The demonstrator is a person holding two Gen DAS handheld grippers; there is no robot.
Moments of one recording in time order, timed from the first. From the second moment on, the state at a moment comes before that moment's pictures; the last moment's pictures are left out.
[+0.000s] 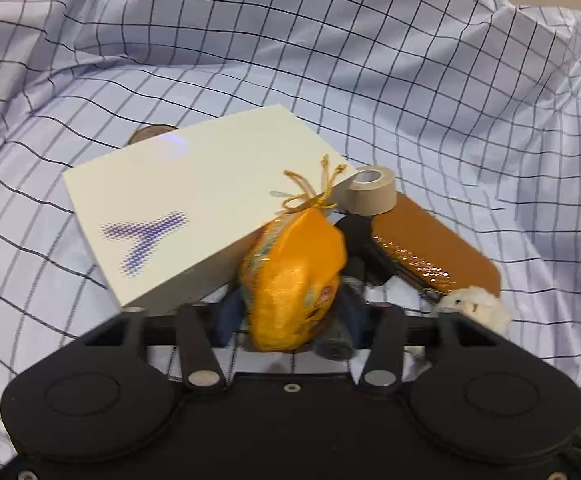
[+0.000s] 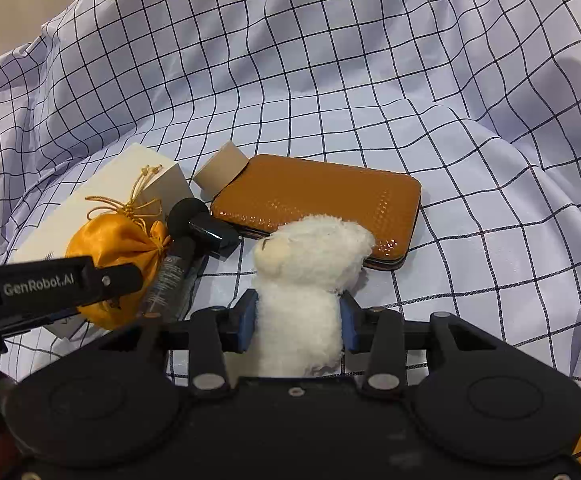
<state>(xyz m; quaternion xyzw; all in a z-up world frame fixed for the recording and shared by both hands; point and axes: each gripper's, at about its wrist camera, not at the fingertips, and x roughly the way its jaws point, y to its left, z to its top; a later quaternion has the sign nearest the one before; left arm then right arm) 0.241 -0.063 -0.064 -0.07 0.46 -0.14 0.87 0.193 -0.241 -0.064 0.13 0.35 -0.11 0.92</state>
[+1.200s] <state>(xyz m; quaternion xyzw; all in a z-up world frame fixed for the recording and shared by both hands) 0.217 -0.062 -0.048 -0.06 0.43 -0.16 0.89 0.187 -0.244 -0.051 0.14 0.34 -0.10 0.92</state>
